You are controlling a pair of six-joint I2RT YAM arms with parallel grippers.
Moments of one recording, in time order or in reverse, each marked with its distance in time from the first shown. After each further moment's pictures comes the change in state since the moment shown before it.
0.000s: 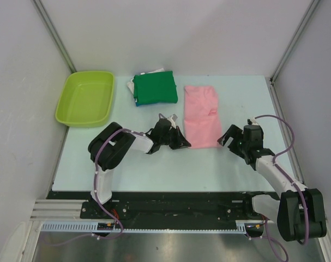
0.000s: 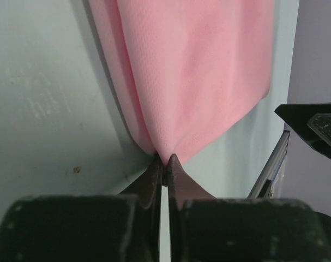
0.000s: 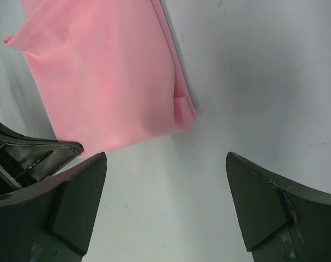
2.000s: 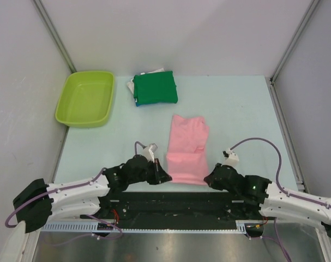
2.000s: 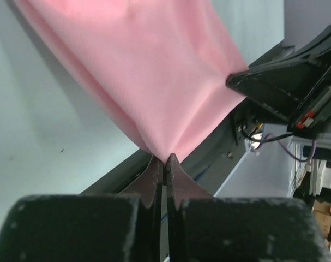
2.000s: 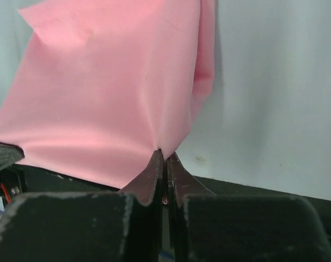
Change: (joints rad) left arm -0.319 -1.026 -0.638 -0.341 -0.261 -0.076; right arm 1.014 -0.483 -0.185 -0.402 0.487 0.547
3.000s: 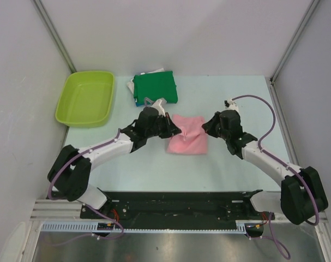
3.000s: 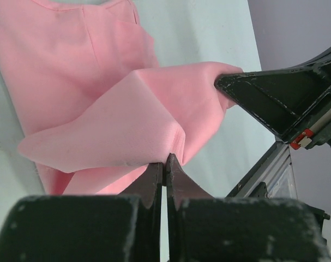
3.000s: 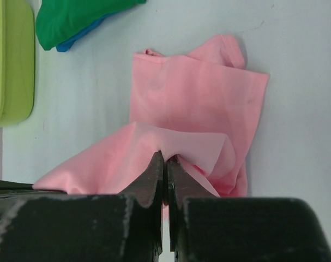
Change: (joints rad) left arm 0.333 0.481 0.614 -0.057 0.087 0.252; right arm -0.668 0.631 0.420 0.541 -0.299 -0.467
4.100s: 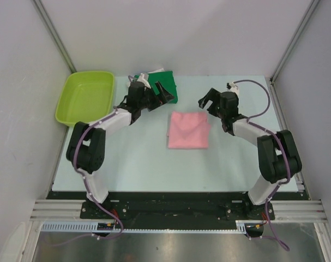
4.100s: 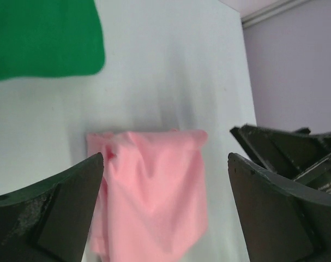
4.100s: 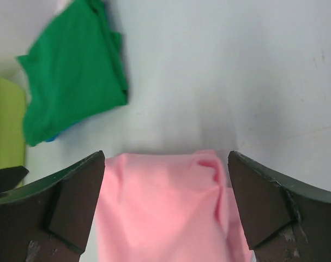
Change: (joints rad) left arm 0.298 0.429 0.389 0.096 0.095 -0.030; right arm -0.187 0.505 0.272 0.300 -0.047 -0.026
